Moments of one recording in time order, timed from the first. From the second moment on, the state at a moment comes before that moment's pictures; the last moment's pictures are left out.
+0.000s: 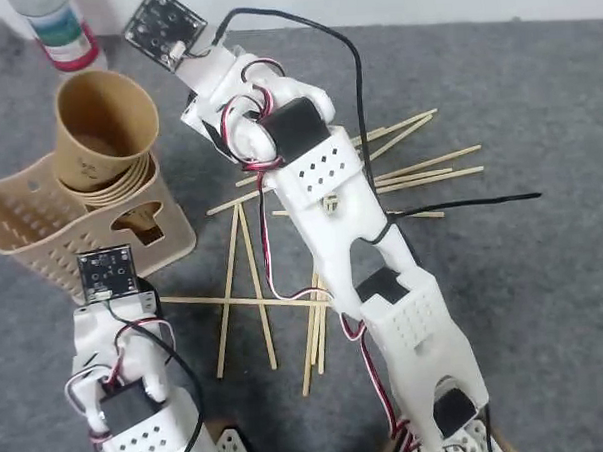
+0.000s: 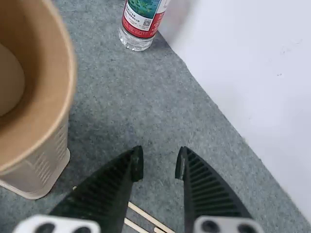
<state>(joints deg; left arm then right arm) -32.0 -103.2 96.6 60.8 -11.0 -40.4 40.0 -77.1 78.8 22.7</state>
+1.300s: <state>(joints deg) -32.1 -103.2 96.6 60.8 -11.0 -21.6 29.2 -83.3 100.7 25.4</state>
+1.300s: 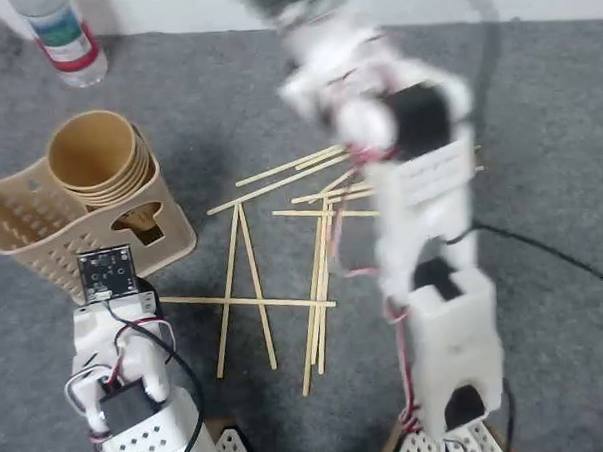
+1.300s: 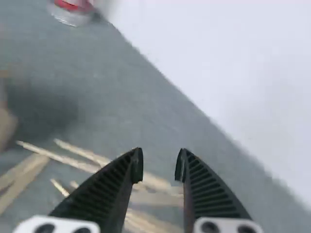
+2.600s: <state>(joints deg) -31.9 -103.2 96.6 60.8 -11.0 -10.5 26.7 -19.5 79.1 68.1</state>
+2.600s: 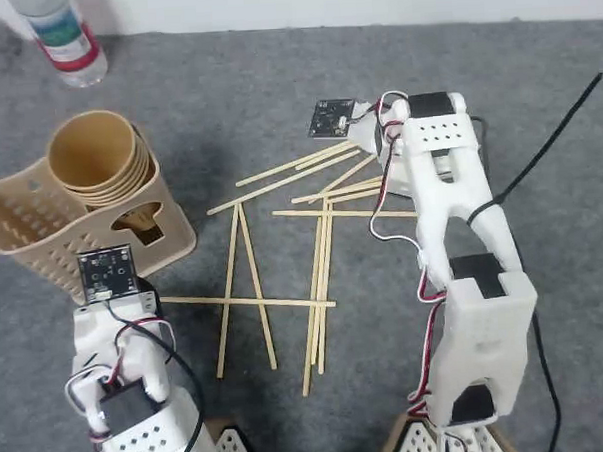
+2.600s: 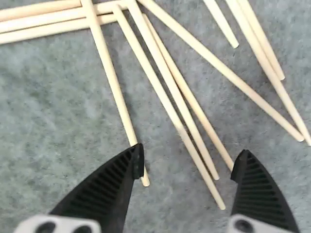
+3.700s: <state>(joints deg) -32.0 -103.2 96.6 61.4 -11.0 -9.2 16.4 -16.6 100.3 57.3</state>
